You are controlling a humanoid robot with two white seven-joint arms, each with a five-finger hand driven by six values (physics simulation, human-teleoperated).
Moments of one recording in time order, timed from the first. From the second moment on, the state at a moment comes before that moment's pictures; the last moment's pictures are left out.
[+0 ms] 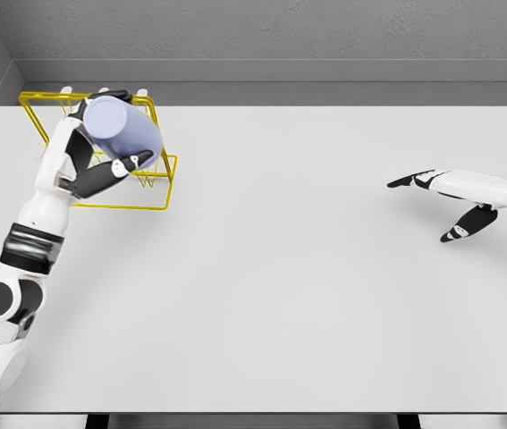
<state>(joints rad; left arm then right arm) -0.12 0.43 -0.25 -1.76 0.33 -0.20 0.05 -0.58 -0.86 0.62 -1.17 0.06 -0.61 0.60</state>
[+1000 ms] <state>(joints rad) -0.14 0.43 -0.22 -1.76 0.34 -0.13 0.05 -0.58 -0.86 0.62 -1.17 0.06 -0.61 0.60</state>
